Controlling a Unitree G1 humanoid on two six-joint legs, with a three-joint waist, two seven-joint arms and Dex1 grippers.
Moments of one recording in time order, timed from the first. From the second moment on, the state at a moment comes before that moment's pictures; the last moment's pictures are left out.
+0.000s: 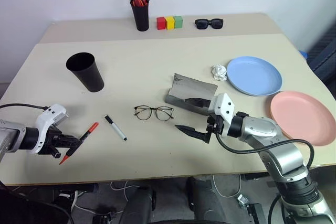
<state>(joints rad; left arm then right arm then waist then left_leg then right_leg) -0.15 1.17 0.10 0.01 -0.44 0.96 -1.12 -0.25 -0.55 0.14 -0.41 0.37 0.40 0.83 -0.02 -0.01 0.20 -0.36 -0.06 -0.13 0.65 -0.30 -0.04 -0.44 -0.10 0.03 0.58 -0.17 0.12</state>
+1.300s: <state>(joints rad) -0.79 0.59 0.42 0.69 -0.40 -0.30 -0.76 -0.37 -0.53 0.04 -0.35 0.54 0.50 0.85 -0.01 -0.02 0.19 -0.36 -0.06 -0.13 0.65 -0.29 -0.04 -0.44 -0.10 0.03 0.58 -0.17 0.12</state>
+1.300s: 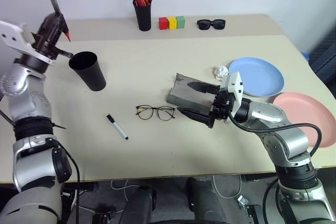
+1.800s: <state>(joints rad) -0.75 0.54 0.42 0.85 -0.40 -0.42 -0.71 -0.37 -0.53 0.05 -0.35 0.51 0.49 0.84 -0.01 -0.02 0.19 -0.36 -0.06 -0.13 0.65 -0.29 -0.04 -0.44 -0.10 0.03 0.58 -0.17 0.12</state>
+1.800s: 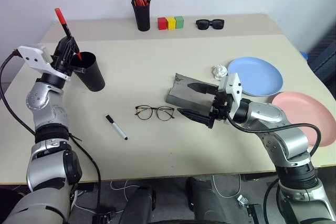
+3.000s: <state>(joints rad) -0.23 0.44 0.45 -0.59 -0.83 1.33 0.21 -0.39 -0.52 0.09 -0.29 0.45 0.43 0.88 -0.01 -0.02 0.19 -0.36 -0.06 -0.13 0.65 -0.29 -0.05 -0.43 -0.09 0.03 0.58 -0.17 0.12</state>
